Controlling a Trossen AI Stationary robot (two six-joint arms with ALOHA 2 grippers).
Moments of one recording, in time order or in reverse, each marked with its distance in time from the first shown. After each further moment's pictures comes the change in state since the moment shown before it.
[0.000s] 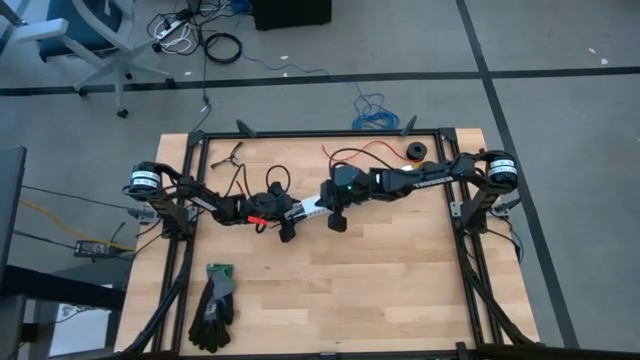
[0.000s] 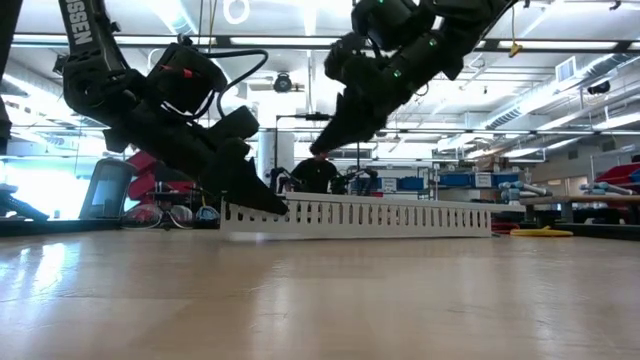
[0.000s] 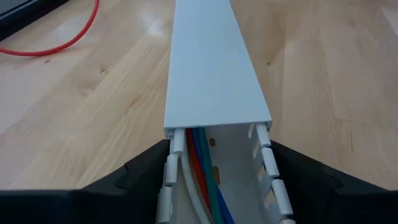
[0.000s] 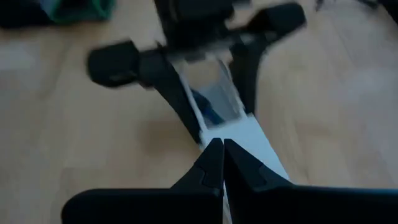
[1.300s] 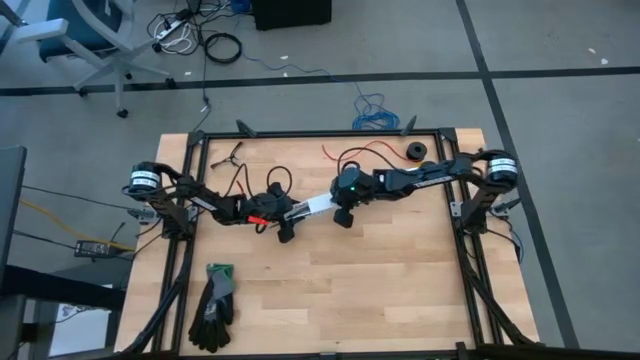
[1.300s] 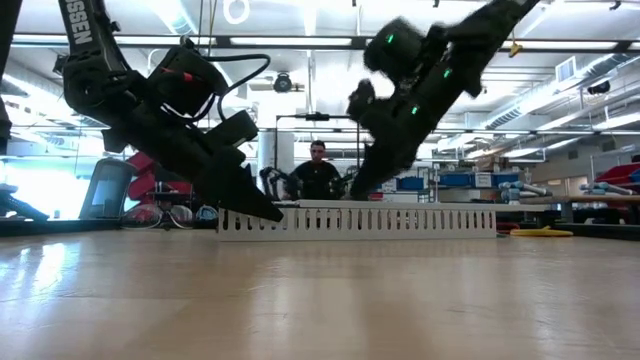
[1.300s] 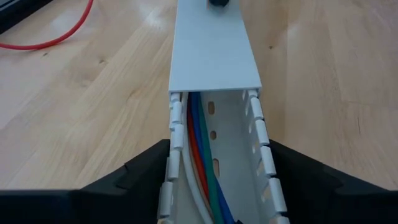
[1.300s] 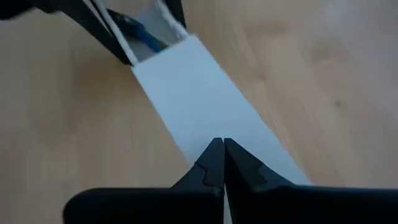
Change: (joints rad) left arm 0.000 -0.001 0.000 -0.048 0.002 0.030; right arm -0.041 -0.011 -0.120 -0.075 0.136 0.155
